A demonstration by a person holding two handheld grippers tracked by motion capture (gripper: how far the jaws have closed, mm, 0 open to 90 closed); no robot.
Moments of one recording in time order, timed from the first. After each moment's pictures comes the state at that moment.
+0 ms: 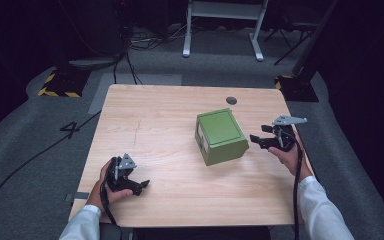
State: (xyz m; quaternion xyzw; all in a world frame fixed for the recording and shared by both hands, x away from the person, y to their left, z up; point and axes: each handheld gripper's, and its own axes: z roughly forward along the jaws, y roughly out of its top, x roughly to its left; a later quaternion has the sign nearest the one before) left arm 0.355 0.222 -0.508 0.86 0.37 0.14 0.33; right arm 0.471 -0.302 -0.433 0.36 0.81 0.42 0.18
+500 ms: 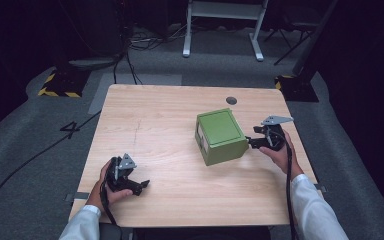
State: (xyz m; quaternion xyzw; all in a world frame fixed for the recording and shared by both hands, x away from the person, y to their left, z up) left arm 0.355 0.222 -0.508 0.86 0.36 0.14 0.33; right arm 0.483 -0.279 -0.449 0.36 0.82 0.39 0.18
